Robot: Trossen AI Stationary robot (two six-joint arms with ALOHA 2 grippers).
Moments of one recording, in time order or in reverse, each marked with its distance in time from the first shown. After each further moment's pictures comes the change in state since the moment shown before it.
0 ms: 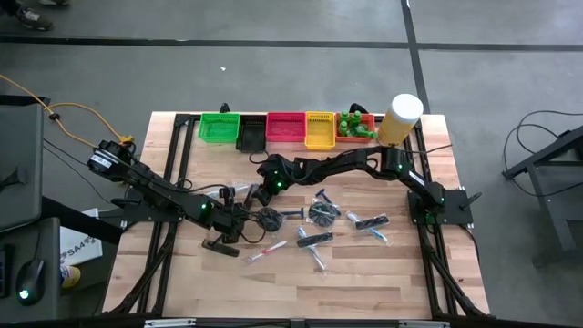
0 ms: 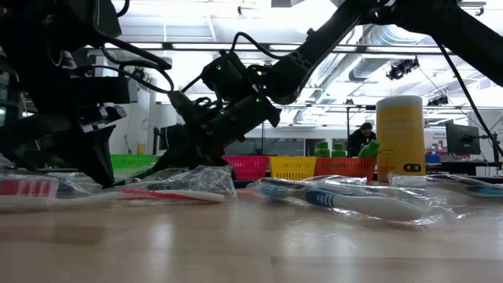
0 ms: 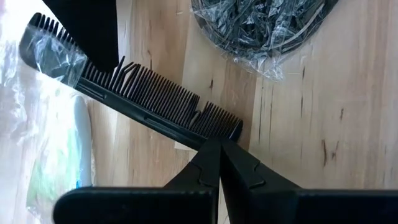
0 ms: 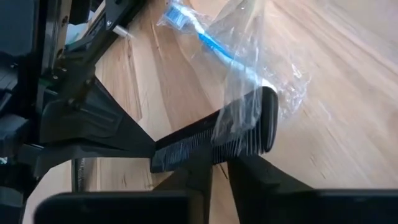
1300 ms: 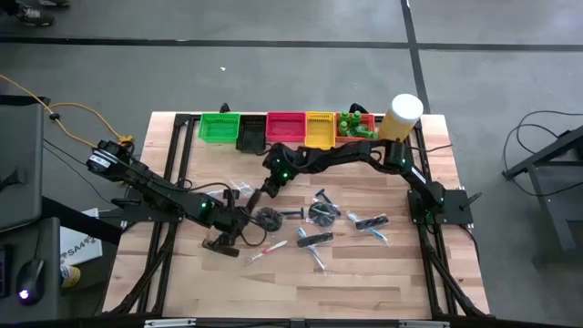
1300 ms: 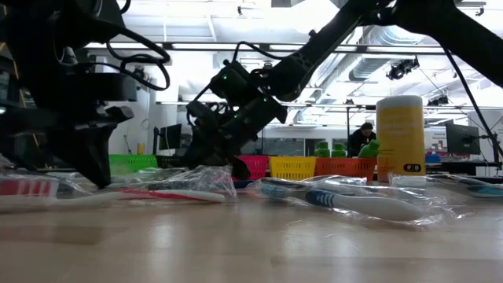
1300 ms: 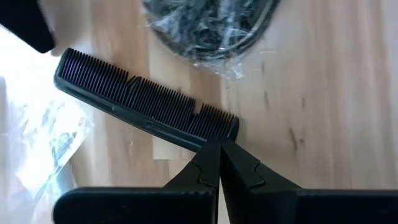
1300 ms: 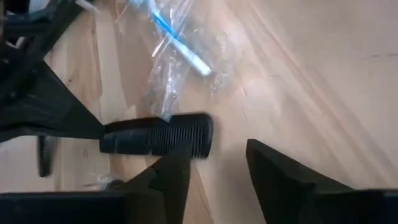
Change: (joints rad) left arm 0.000 -0.001 0.001 0.006 0.112 0.155; right arm -0.077 -0.045 -0.002 -0.165 -0.080 -0.135
